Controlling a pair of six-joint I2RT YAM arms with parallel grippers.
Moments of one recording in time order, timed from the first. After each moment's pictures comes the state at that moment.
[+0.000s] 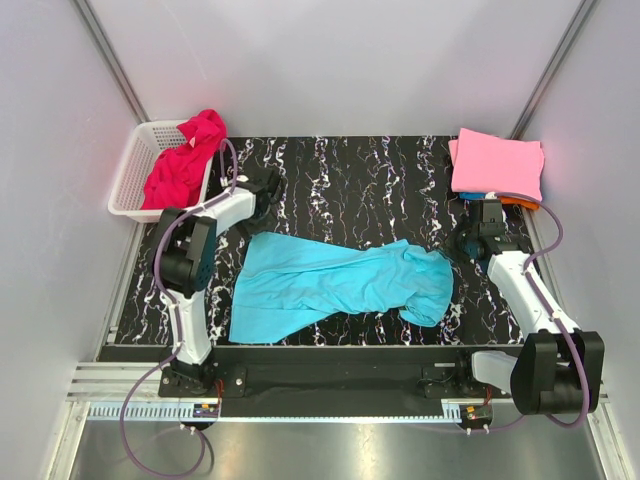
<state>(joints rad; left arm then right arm) -0.33 1.98 1.38 -0.67 -0.40 -0.92 0.02 1.19 0.82 -0.51 -0.06 0.69</state>
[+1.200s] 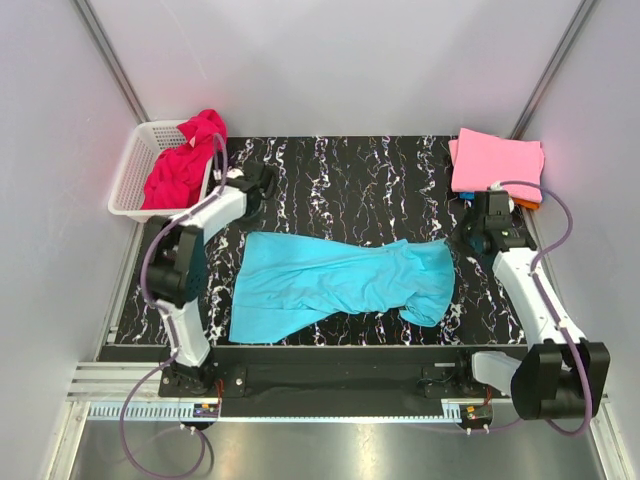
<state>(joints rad) -0.31 1.92 1.38 -0.70 -0.41 -0.85 0.02 1.17 0.89 -0.59 0.01 0.62</state>
